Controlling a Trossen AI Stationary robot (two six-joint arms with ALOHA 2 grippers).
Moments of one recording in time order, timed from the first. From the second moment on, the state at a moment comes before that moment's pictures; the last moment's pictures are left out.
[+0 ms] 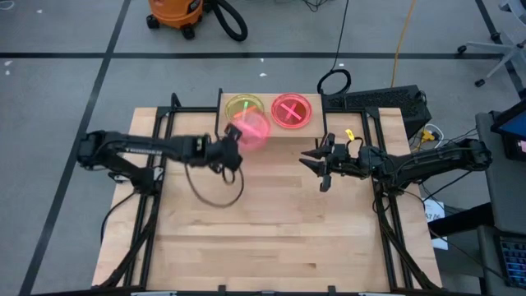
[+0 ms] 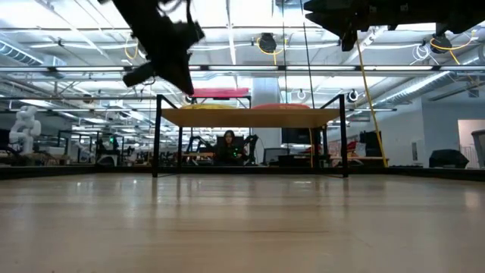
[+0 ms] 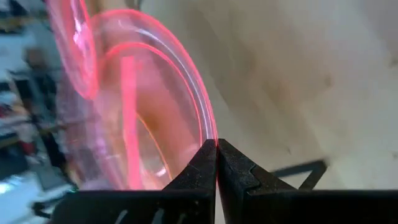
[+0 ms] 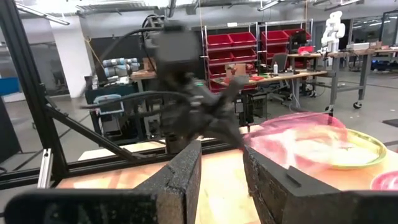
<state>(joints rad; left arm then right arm) 0.07 1.41 1.06 -0.57 -0.53 0.98 0.05 0.96 0.44 0.60 0.23 0.09</state>
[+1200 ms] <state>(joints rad) 0.40 1.41 1.06 -0.35 -0.28 0.96 0.05 0.96 0.44 0.59 0.23 0.09</state>
